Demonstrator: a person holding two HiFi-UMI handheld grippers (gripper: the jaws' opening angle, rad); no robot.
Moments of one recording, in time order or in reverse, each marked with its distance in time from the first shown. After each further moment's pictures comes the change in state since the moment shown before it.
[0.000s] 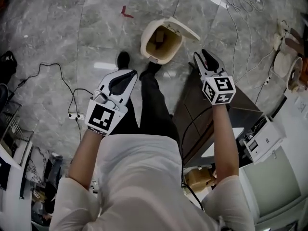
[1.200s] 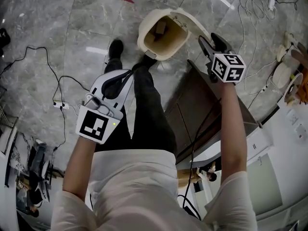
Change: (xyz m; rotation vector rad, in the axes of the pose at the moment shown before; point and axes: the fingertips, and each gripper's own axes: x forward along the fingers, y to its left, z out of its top) left arm 0.031 0.007 -0.063 -0.143 0.011 0.086; right arm 0.119 -0.069 -0.055 0.000 0.181 0.083
